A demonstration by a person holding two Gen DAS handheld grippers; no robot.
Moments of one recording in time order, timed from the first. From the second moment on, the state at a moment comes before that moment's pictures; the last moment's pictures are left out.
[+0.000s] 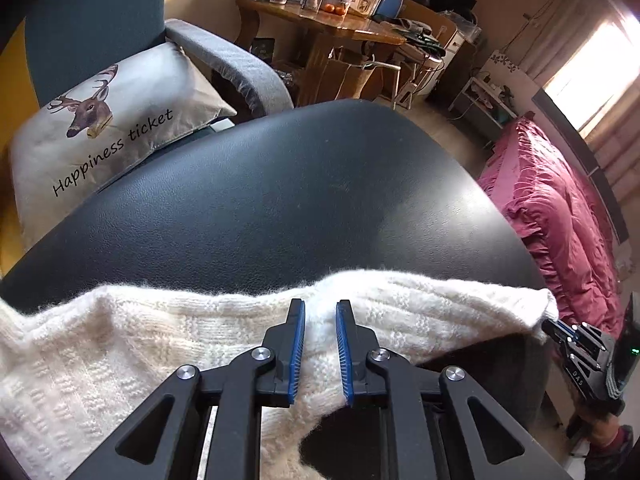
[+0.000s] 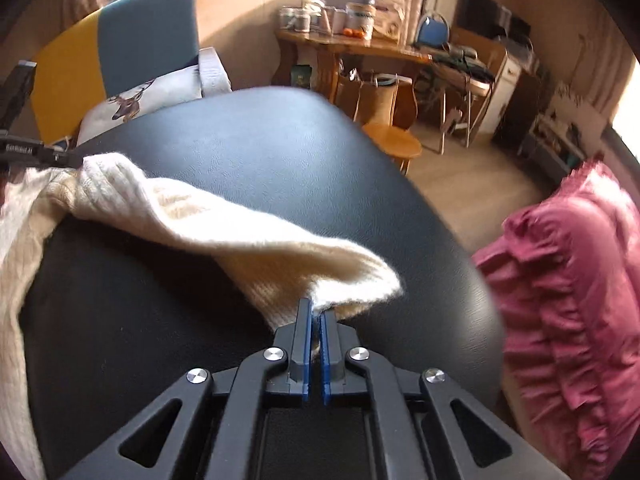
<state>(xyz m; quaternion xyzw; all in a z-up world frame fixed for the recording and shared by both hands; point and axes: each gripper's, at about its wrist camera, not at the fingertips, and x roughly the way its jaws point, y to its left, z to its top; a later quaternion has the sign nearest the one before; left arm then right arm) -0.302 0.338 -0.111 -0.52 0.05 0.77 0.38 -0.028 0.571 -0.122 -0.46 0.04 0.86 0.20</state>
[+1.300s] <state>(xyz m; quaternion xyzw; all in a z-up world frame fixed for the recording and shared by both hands) -0.344 0.277 -0.161 -0.50 0.19 0.80 0.29 -0.158 0.469 -0.162 -0.53 0.03 0.85 0.03</state>
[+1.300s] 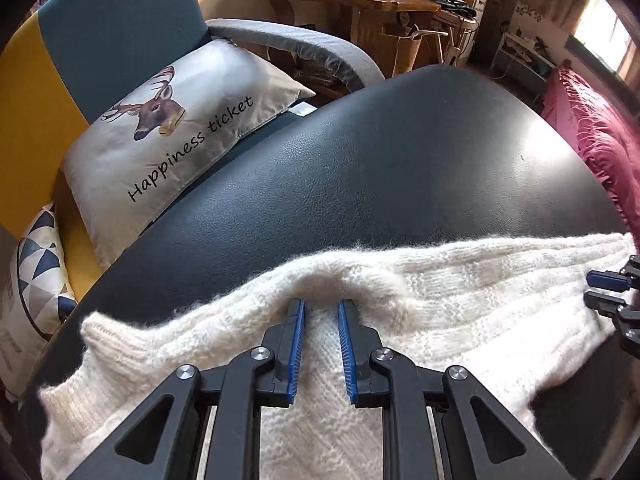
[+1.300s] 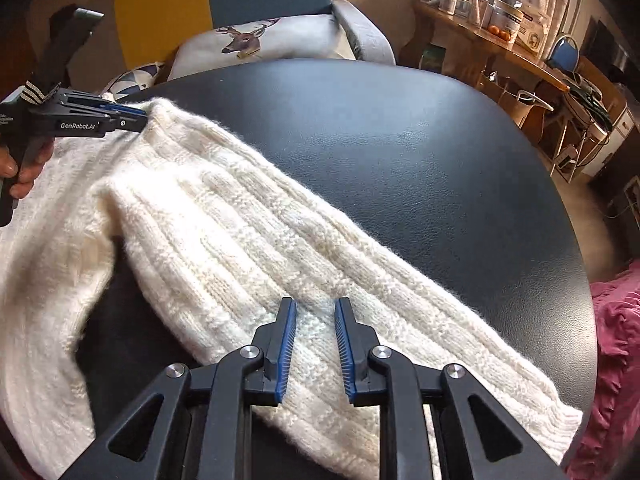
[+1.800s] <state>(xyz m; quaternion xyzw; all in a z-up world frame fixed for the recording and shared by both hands) -0.283 0.227 -0.112 -0.44 0.05 0.83 0.34 -0.171 0.463 -0.134 -0.47 0.05 0.88 -0.01</state>
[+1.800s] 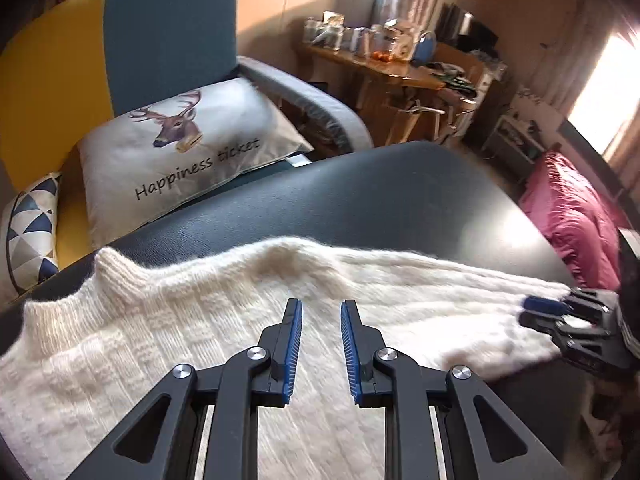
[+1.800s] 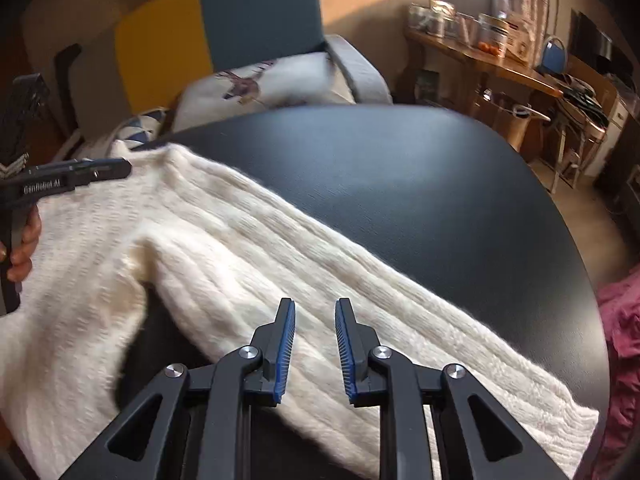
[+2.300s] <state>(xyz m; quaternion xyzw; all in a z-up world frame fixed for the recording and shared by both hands) -0.134 0.236 -0.175 -0.52 0.01 0.70 0.49 -0.257 0.446 -0.164 -0.53 0.08 0.85 -0.01</state>
